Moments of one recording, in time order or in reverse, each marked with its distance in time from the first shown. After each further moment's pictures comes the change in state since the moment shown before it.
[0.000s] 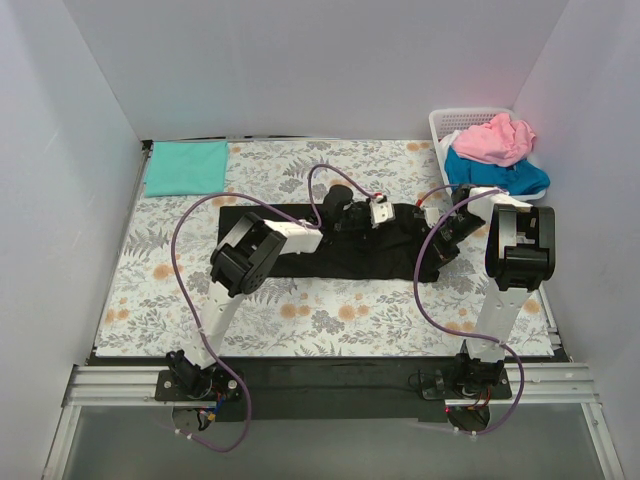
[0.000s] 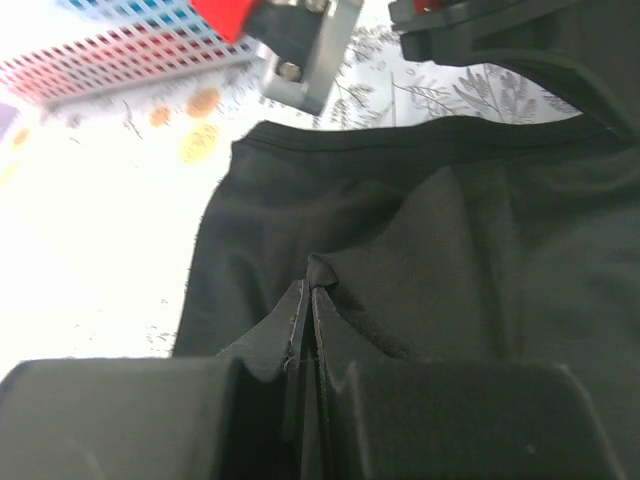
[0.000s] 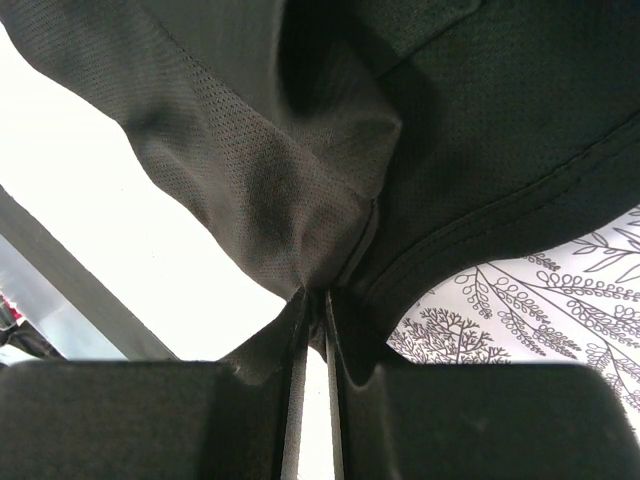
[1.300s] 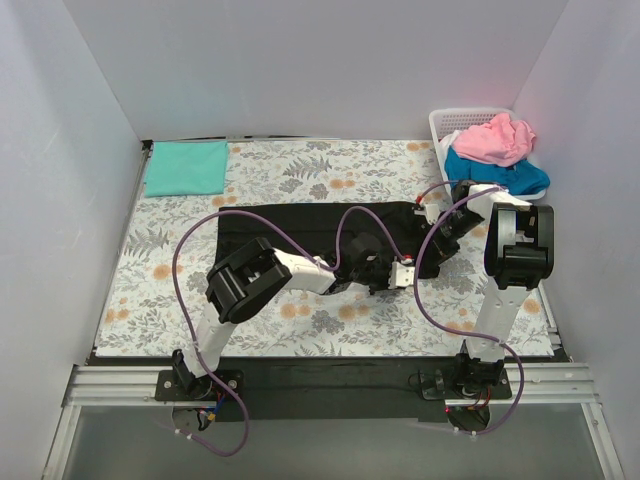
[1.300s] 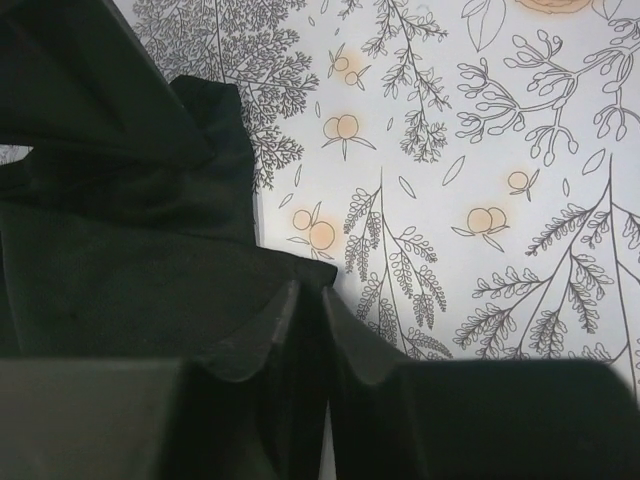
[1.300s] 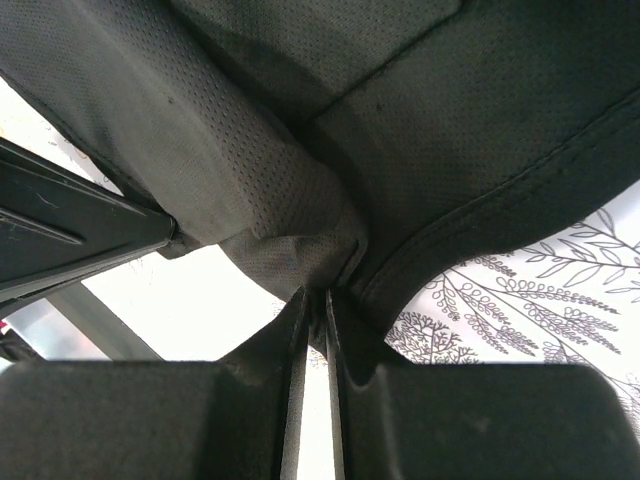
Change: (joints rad) left arm -0.268 -0.178 -0.267 -0.160 -0.094 0.076; right arm 0.003 0.014 0.039 0.002 0.021 0.005
